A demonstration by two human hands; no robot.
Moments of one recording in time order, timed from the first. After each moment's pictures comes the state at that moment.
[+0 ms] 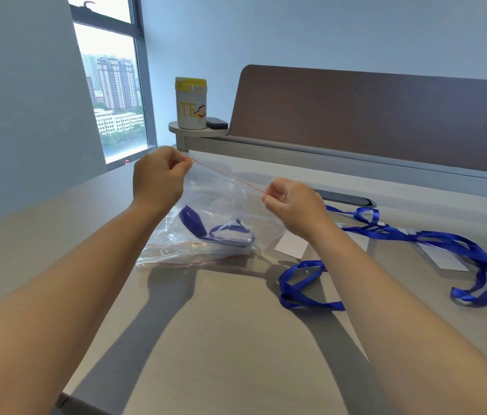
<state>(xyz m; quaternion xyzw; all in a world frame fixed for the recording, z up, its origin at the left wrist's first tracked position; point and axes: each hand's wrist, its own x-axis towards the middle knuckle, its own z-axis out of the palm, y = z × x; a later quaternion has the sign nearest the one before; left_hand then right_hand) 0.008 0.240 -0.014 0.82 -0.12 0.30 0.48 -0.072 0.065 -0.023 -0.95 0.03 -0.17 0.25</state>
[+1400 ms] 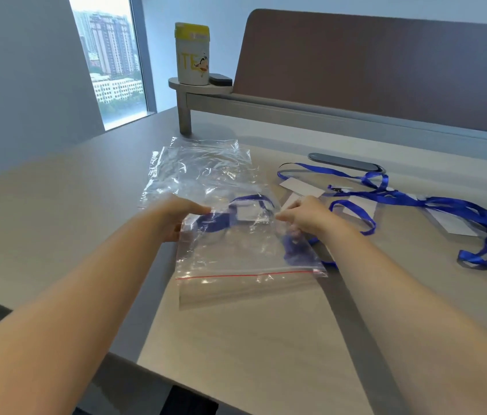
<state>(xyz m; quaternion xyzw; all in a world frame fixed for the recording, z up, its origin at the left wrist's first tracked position) -0.001 0.249 -0.101 0.80 0.06 -0.24 0.55 -0.077 0.051 -0.086 -0.87 0.21 0.03 0.44</state>
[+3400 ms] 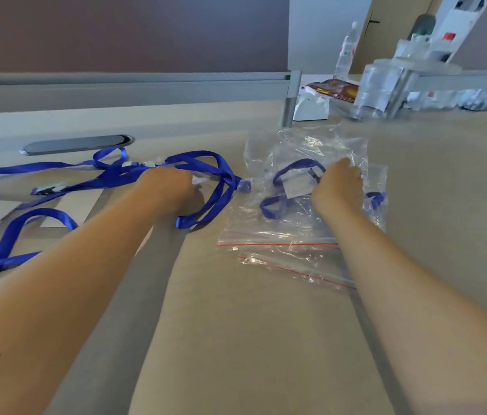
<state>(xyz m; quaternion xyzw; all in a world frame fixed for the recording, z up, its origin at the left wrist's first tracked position) -0.108 -0.183 -0.106 0.86 -0.50 0.02 -0.08 -0.306 -0.297 -0.096 -0.72 0.63 -0.23 0.17</state>
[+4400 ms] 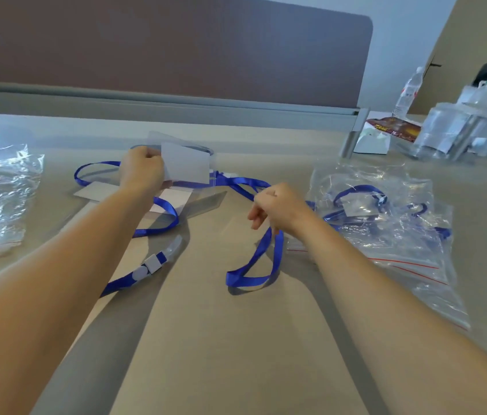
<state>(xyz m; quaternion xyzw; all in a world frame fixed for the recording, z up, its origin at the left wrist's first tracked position) -0.057 -0.050 -0.071 0.79 -0.14 -0.04 0.60 -0.216 -0.167 -0.077 -0.87 0.26 -0.11 0.41</state>
